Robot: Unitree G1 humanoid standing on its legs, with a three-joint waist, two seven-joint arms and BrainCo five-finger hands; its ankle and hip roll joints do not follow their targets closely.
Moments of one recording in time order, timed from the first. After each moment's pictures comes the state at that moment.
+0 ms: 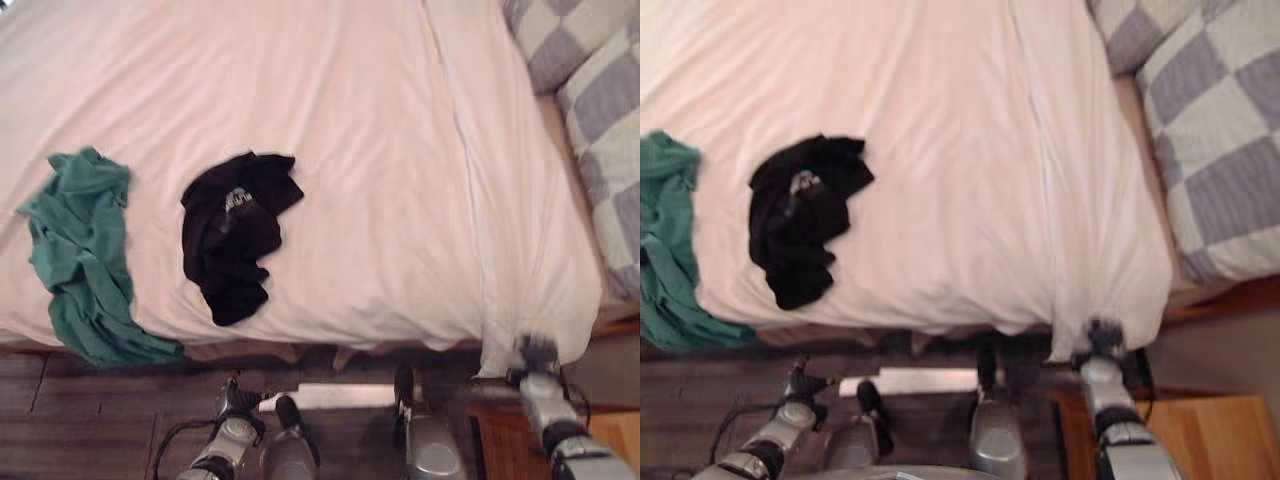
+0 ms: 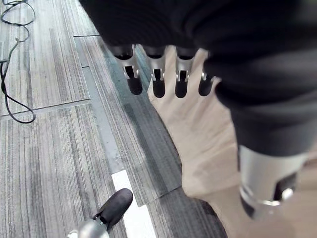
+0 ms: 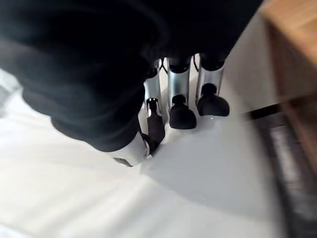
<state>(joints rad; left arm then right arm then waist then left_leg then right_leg) -0.13 0.27 -0.29 1.12 0.01 -0.03 0.30 -0.16 -0.31 0.03 1.20 0.07 -0.08 -0.37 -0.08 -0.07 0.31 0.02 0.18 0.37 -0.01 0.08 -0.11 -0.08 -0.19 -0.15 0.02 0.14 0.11</state>
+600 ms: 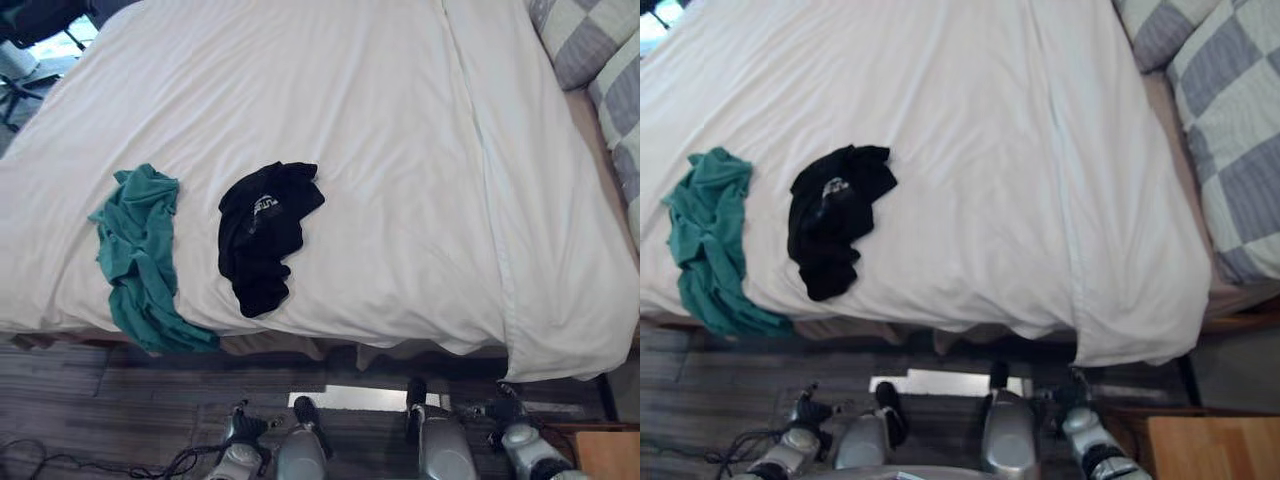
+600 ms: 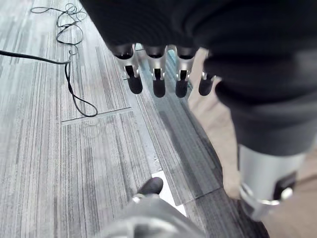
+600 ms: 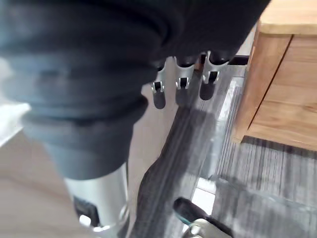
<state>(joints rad) -0.08 0.20 -0.24 1.18 0.02 -0.03 0.27 -0.15 -0.29 0.19 1.15 -0.04 0.00 -0.30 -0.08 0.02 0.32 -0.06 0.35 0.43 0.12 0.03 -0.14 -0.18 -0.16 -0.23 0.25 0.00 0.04</state>
